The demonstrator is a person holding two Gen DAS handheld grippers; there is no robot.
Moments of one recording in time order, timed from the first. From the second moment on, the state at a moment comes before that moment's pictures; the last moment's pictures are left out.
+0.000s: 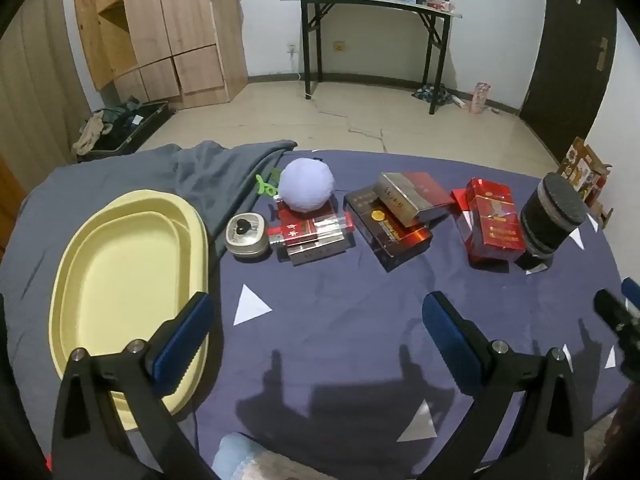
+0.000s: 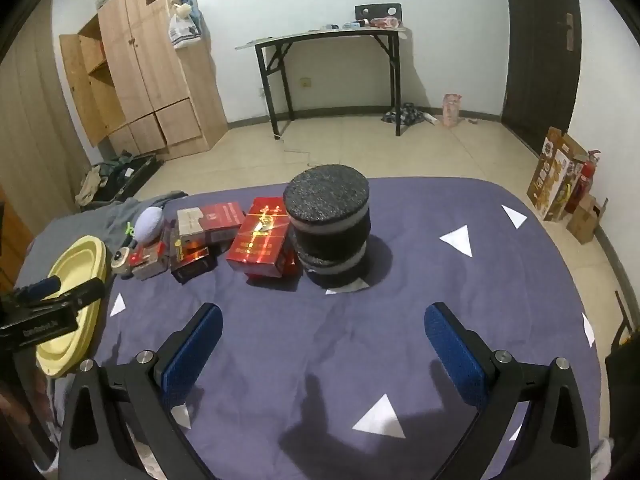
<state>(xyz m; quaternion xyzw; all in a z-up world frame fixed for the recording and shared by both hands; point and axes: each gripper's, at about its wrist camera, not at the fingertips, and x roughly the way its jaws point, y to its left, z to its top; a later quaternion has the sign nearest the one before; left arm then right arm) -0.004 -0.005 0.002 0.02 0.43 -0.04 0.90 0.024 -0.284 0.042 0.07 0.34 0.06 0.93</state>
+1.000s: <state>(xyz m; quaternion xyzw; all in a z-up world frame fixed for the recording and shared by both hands) -0.003 -0.001 0.002 0.01 0.44 -0.04 0.90 0.032 -0.286 0.024 0.06 0.37 0.05 0.93</state>
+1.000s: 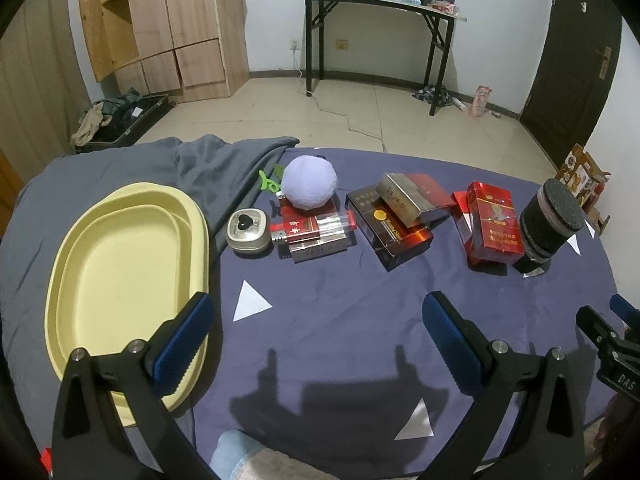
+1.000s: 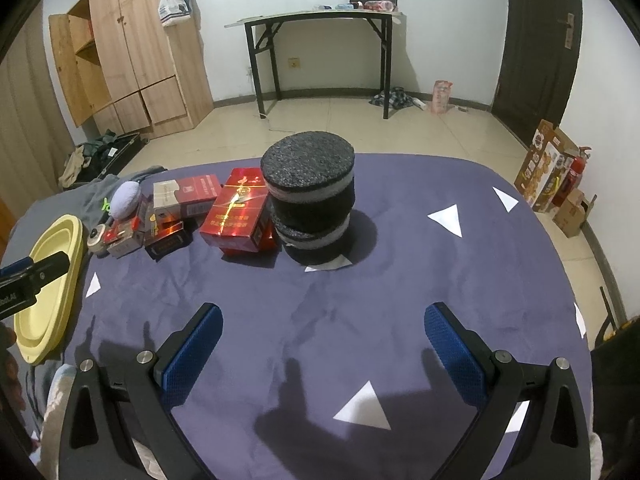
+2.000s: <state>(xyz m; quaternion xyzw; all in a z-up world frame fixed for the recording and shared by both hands) -0.004 -0.002 -0.002 0.03 0.44 -0.03 0.90 0.031 -0.285 0.021 0.05 0.38 0.05 0.92</state>
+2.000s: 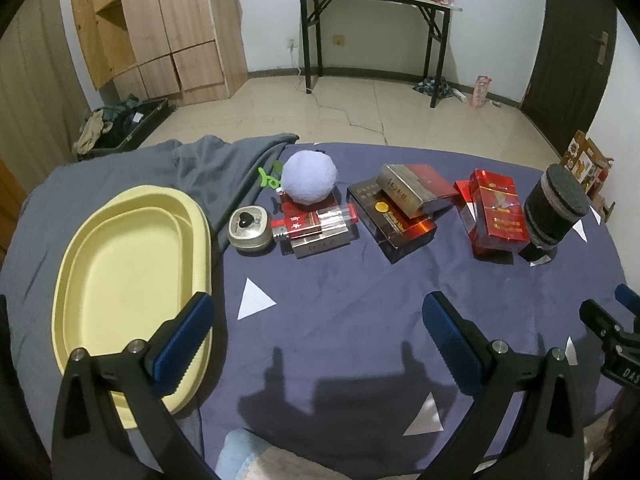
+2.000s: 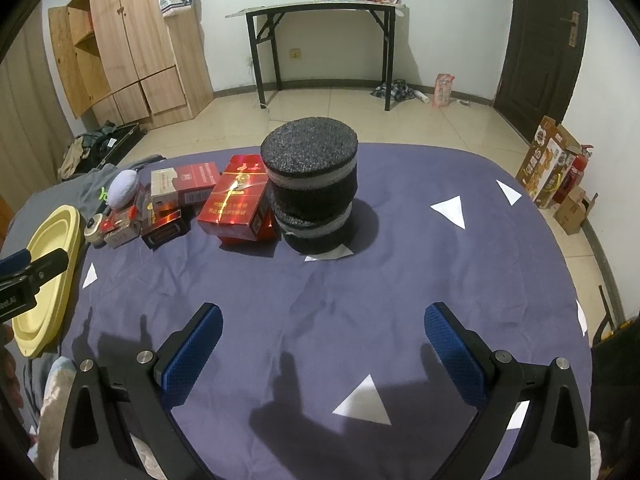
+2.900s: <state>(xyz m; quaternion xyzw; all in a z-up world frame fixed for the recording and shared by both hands) -0.004 -0.007 -0.006 0.03 0.45 -0.04 0.89 0.031 -0.286 0.021 0.05 0.38 0.05 0.92</state>
